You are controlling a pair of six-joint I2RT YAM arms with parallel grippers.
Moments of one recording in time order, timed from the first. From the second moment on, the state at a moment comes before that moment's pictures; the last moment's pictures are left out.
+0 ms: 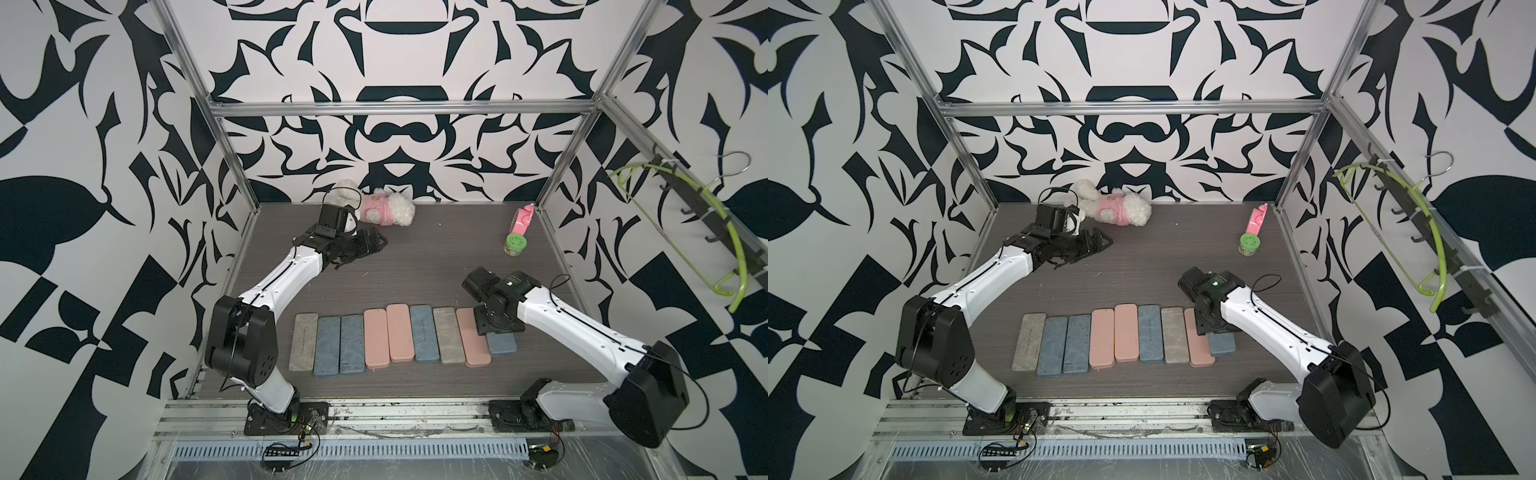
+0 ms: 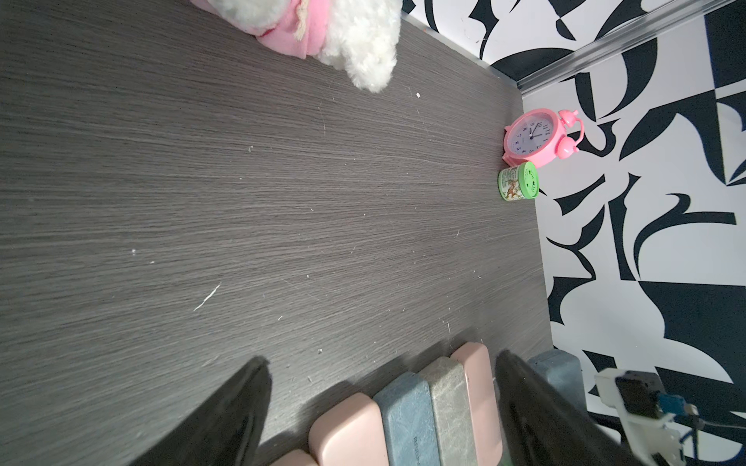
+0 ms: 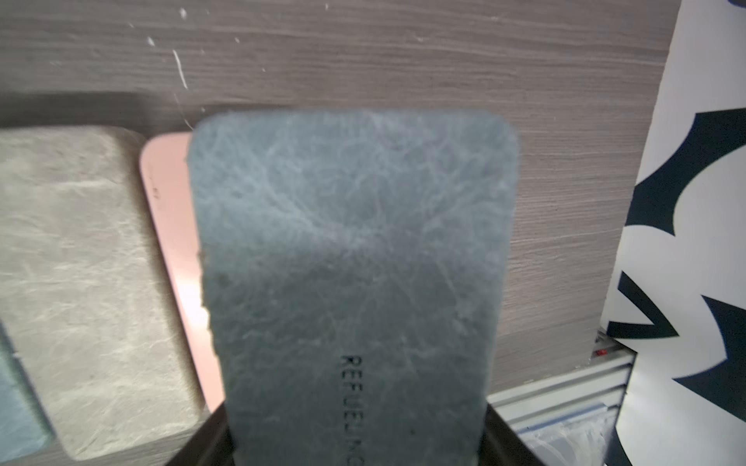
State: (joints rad) left arm -0.37 1.62 1.29 -0.42 0.43 -0.58; right arm 0.61 1.31 0.97 -1.25 0.31 0.62
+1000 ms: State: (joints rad) left arm -0.37 1.63 1.29 -0.43 0.42 -0.56; right arm 0.57 1.44 0.95 -1.21 0.34 0.70
